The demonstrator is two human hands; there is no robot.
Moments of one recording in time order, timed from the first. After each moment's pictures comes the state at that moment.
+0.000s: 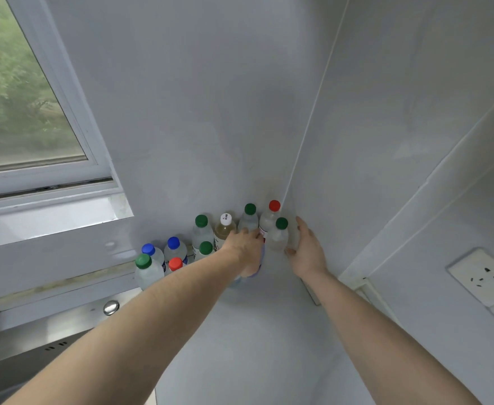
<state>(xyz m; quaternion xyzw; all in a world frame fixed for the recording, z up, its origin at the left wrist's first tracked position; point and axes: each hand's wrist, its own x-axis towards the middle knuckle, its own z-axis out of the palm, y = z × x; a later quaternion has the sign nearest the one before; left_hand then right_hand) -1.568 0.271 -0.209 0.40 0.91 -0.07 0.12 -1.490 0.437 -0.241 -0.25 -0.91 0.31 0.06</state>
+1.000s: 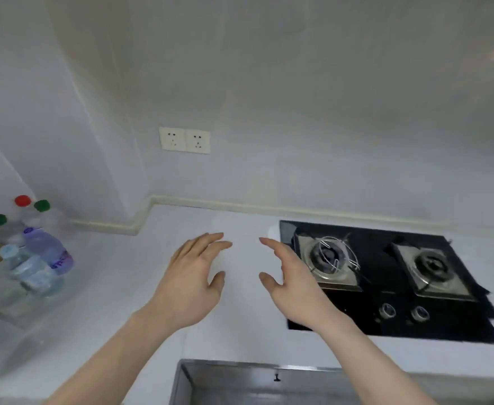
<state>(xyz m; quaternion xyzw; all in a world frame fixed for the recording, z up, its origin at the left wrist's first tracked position) -1.199 0.143 -0.111 0.76 0.60 0.23 0.13 -0.967 0.158 -0.106 -0.55 -0.72 0.34 0.24</state>
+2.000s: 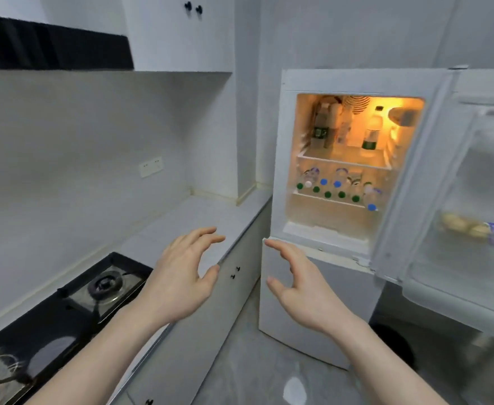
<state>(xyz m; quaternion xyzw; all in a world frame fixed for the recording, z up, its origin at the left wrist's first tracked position) -0.535 -0.107 0.022 0.96 0.07 0.21 0.18 -0.425 -0.330 -0.002 -0.84 -0.36 0.03 0.40</state>
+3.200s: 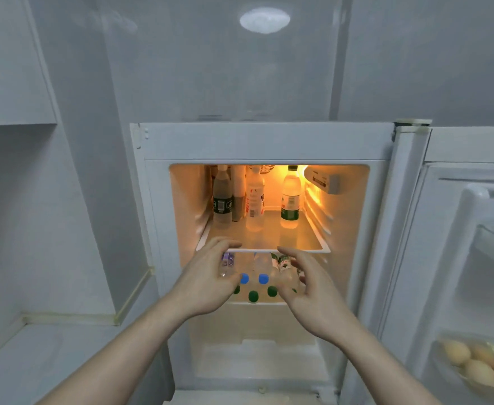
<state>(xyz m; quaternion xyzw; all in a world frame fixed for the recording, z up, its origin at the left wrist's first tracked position) 0.086 -0.134 0.062 0.93 -0.15 0.16 0.30 0.066 -0.364 0.036 -0.88 -0.15 -0.15 0.43</state>
